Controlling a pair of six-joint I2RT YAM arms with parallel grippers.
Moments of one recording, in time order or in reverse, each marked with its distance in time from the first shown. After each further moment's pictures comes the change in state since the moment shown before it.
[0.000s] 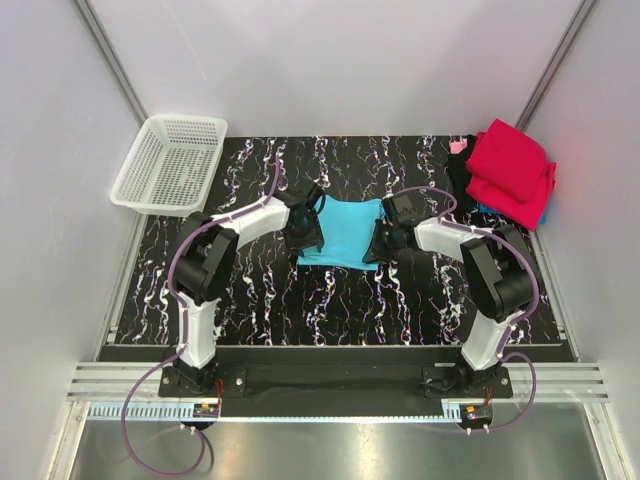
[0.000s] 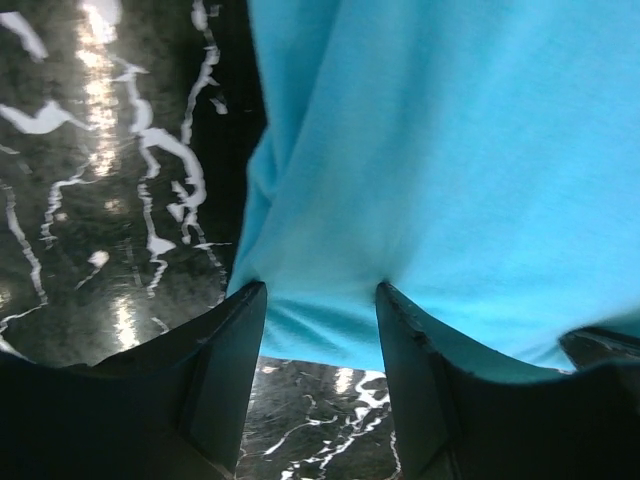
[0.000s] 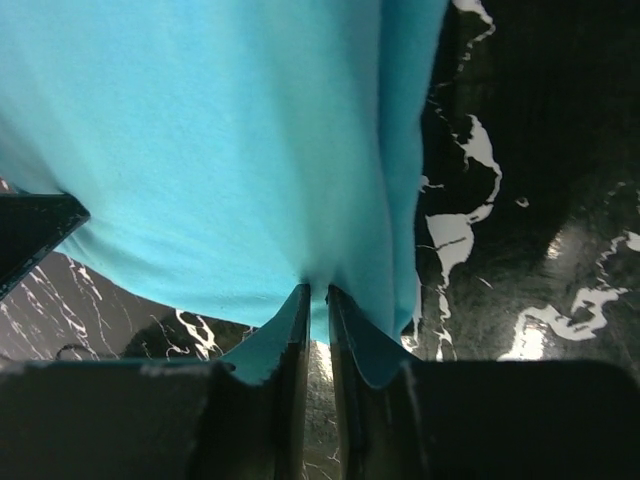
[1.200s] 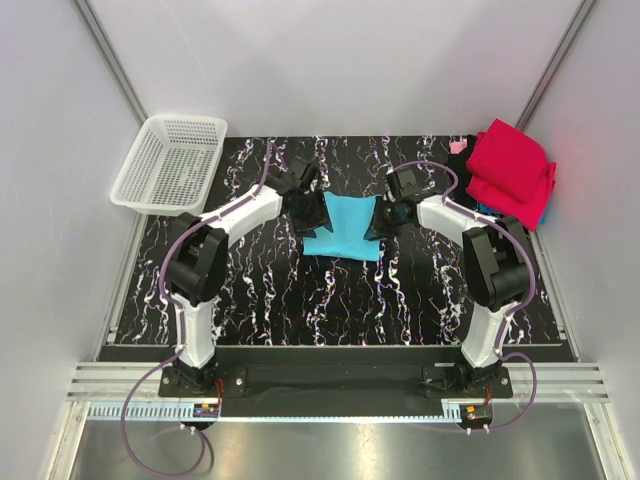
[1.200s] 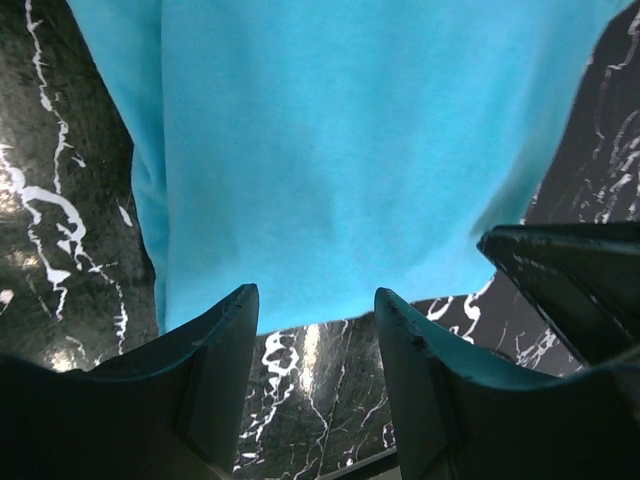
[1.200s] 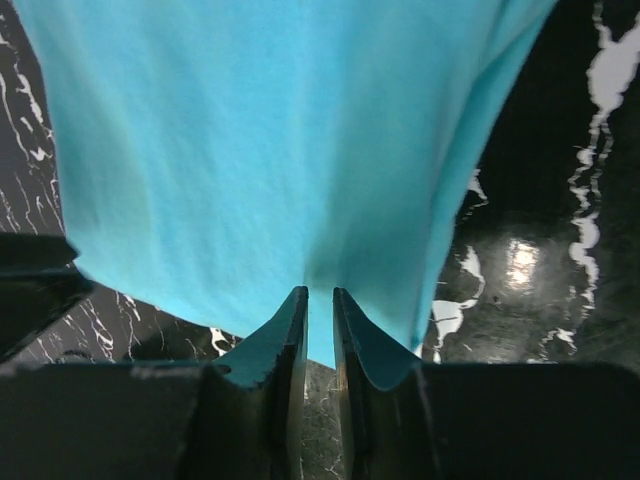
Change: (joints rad) left arm 0.037 -0.044 0.106 0.045 0.199 0.040; right arm -0.066 0.070 0.238 -0.123 -0.037 -0.142
